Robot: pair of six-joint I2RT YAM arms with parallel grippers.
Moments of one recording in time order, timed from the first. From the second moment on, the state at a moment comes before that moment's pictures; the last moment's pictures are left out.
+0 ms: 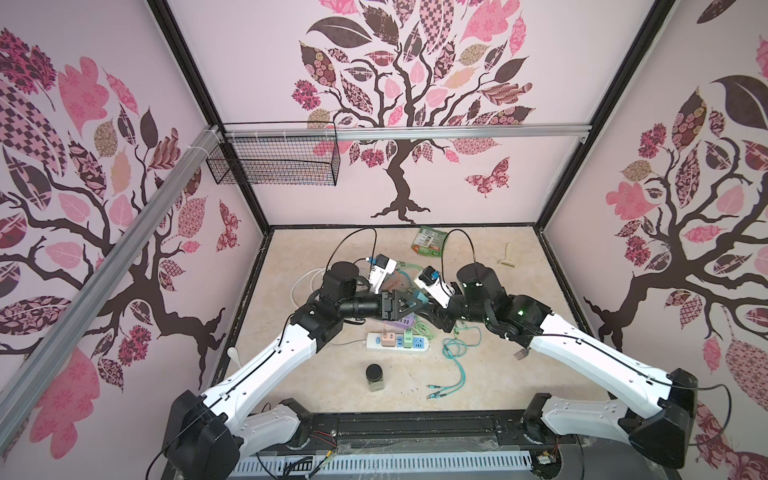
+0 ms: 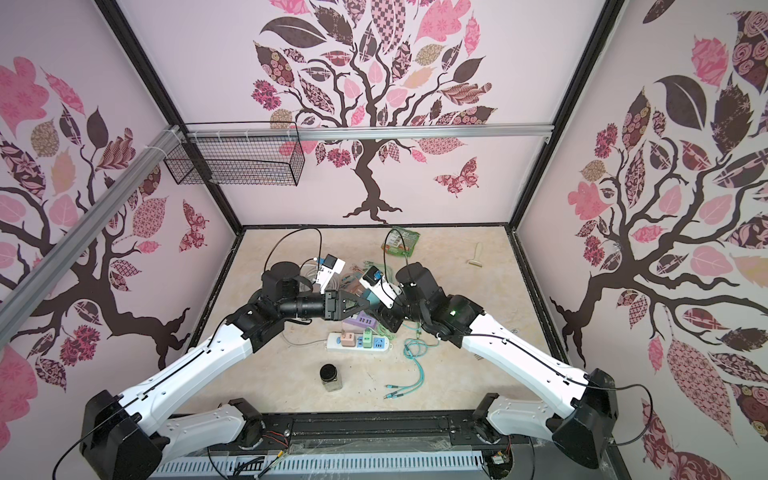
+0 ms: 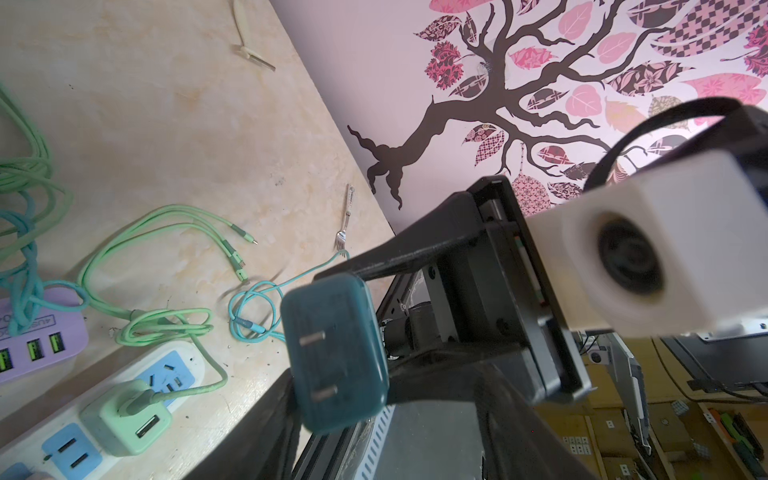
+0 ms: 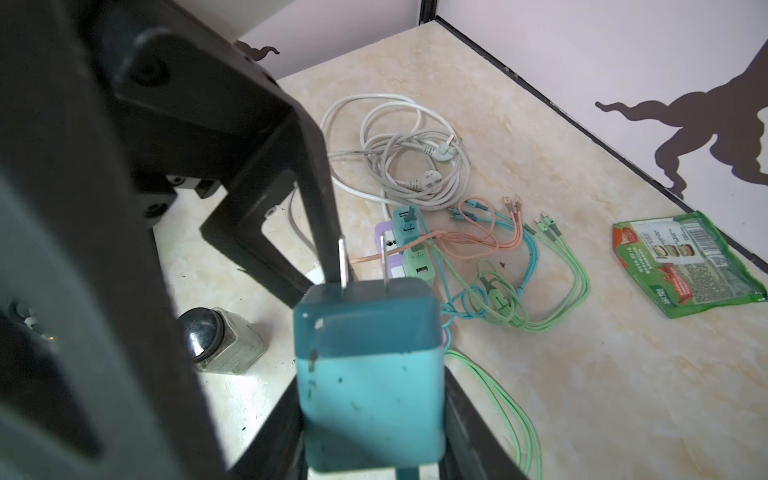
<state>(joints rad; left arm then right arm) -0.60 1.16 0.91 -0.11 0.76 -0.72 0.82 1.19 1.09 -0.48 -0.18 -0.13</state>
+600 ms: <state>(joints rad) -0.59 1.19 0.91 -0.11 0.76 -0.76 0.86 1.19 1.10 -0.49 -0.12 -0.15</state>
